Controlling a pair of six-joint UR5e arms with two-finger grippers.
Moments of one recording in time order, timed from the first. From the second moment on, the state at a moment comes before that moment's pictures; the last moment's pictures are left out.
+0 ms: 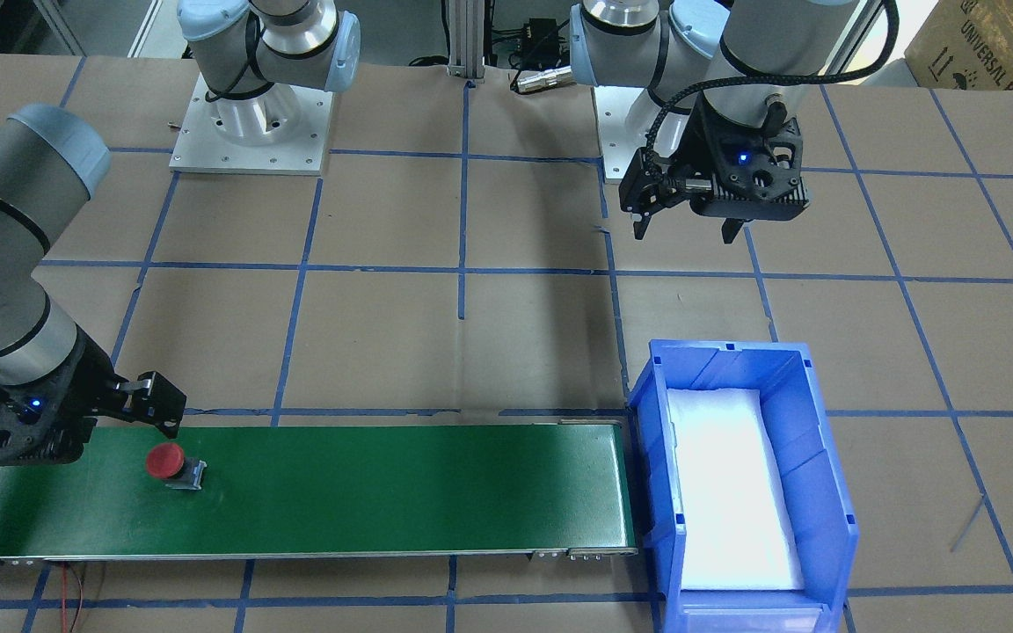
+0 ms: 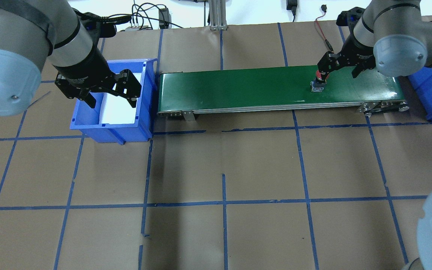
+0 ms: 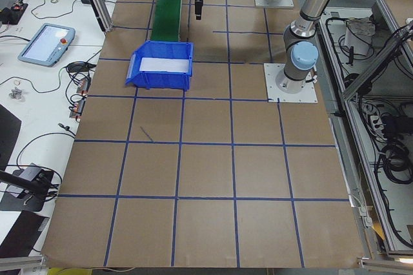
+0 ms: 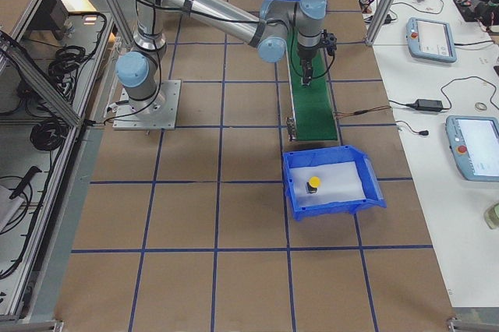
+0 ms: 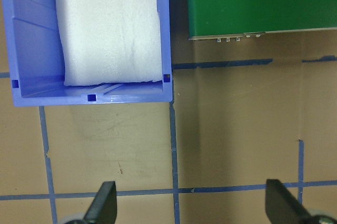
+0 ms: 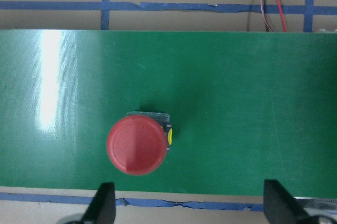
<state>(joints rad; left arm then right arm) -1.60 -1.54 -1.66 -1.50 1.57 0.01 1.38 -1.23 1.63 -2.05 -1.51 -0.22</state>
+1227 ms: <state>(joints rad) -1.60 -1.54 -1.66 -1.50 1.57 0.01 1.38 -1.13 1.57 -2.07 -1.52 -0.22</state>
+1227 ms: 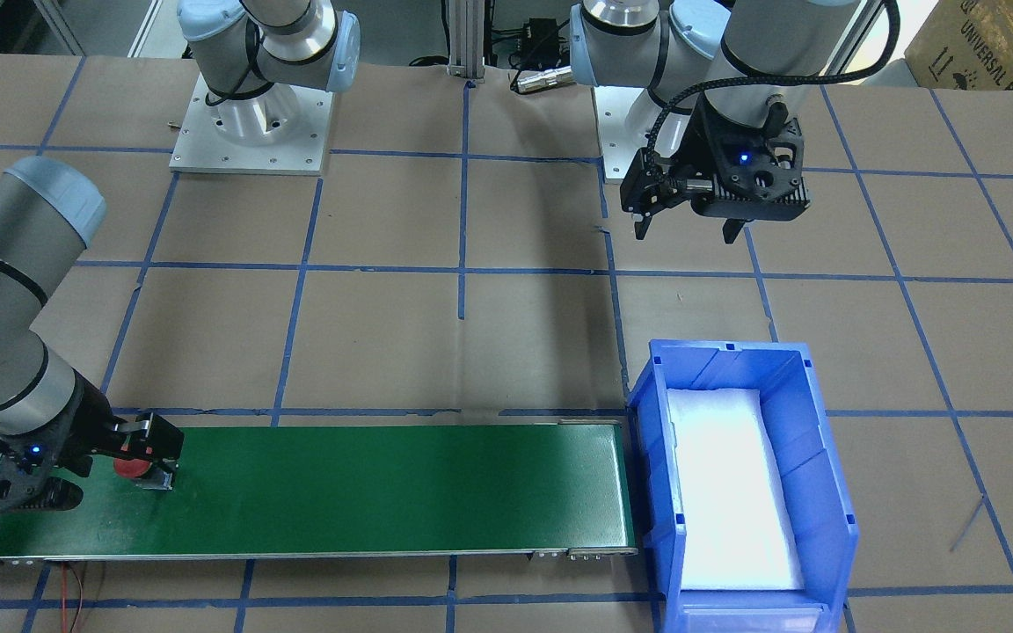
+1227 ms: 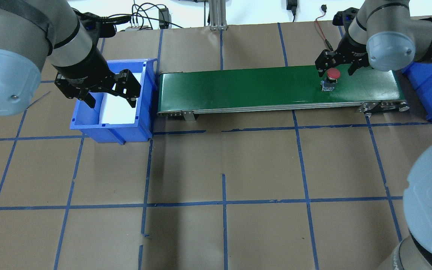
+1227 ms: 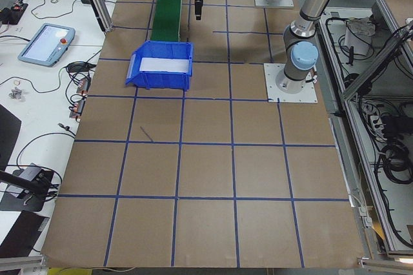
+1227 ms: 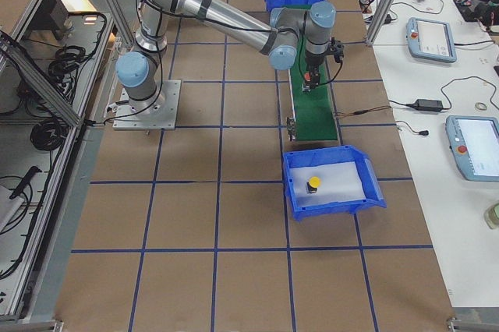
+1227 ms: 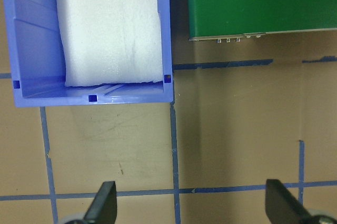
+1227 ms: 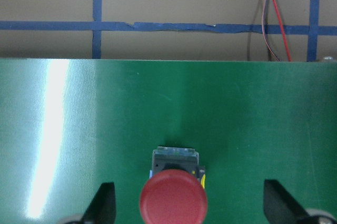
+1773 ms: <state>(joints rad) -1.60 -1.54 -1.66 -1.50 1.57 0.01 1.38 -1.14 1.57 -2.06 -1.53 -0.23</state>
